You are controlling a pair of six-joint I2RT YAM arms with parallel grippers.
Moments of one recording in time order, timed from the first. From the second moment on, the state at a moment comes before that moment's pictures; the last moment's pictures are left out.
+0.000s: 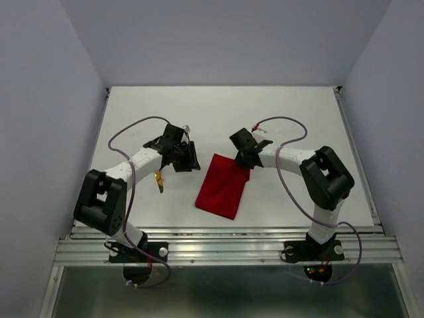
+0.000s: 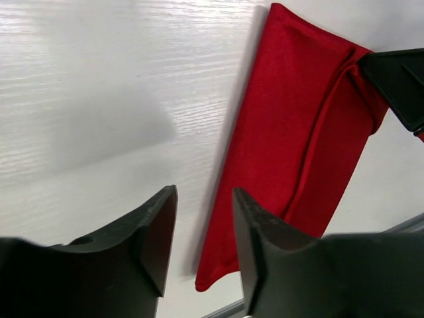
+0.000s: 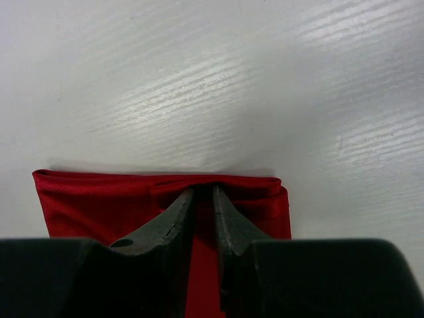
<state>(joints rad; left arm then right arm) -0.41 1.52 0.94 -0.41 0.21 -0.53 0.66 1.86 1.17 -0.35 0.38 0.98</state>
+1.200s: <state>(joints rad) -0.58 1.91 1.20 -0.31 0.17 -0.54 0.66 1.84 1.17 -0.40 0.36 0.98</state>
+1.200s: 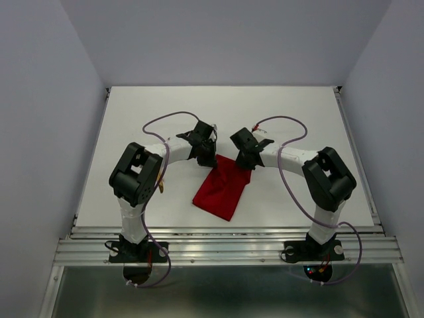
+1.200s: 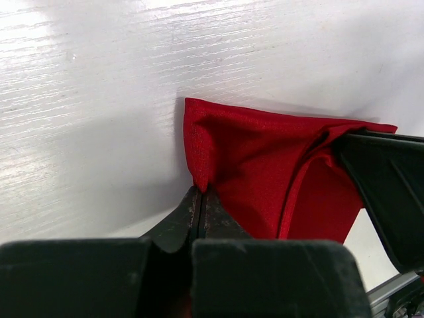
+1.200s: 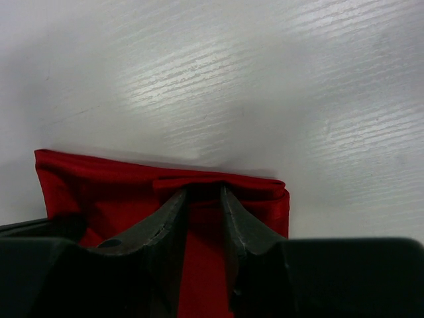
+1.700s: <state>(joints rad) -0.58 1.93 1.24 -0.33 0.19 -0.48 0.65 1.45 0.99 -0.40 0.38 0.77</state>
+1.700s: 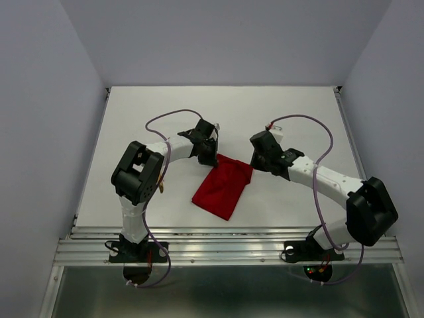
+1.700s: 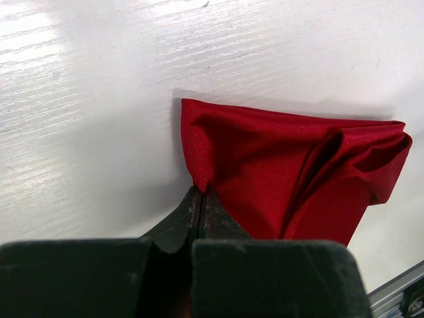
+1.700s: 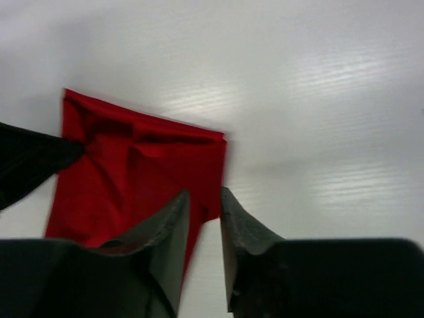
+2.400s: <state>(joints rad) -0.58 1.95 1.27 -0.36 0.19 -0.47 0.60 1.55 0.80 -0.31 0.16 0.72</state>
